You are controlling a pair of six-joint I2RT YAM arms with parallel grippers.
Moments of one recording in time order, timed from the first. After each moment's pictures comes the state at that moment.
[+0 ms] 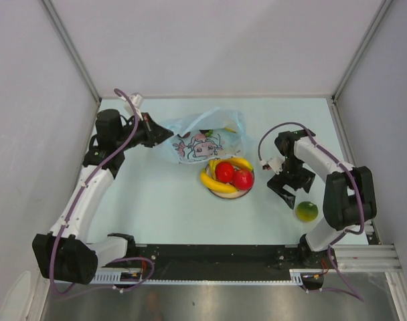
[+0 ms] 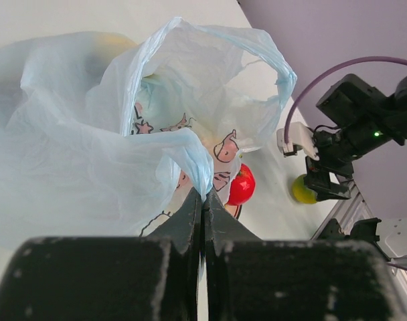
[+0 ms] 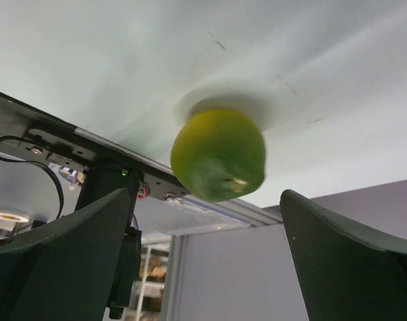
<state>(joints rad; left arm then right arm) -0.13 1.15 1.05 -0.21 0.66 -0.42 0.26 1.60 1.18 -1.34 0.03 -0.53</state>
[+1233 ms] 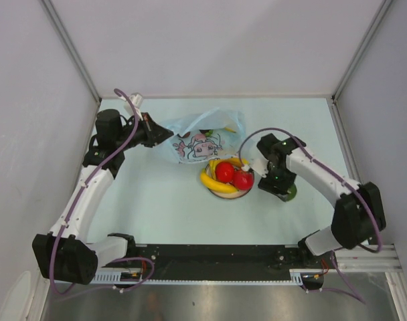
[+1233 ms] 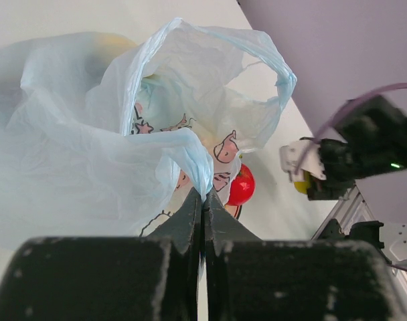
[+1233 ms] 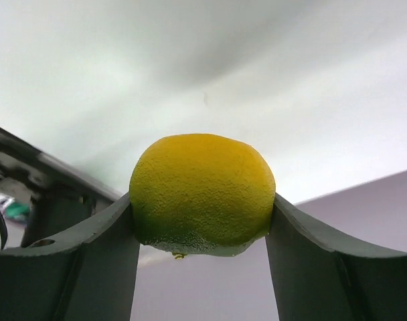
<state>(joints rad) -0.13 1.15 1.05 -0.21 0.66 -0.42 0.43 1.51 1.10 -1.23 0.15 -0.61</state>
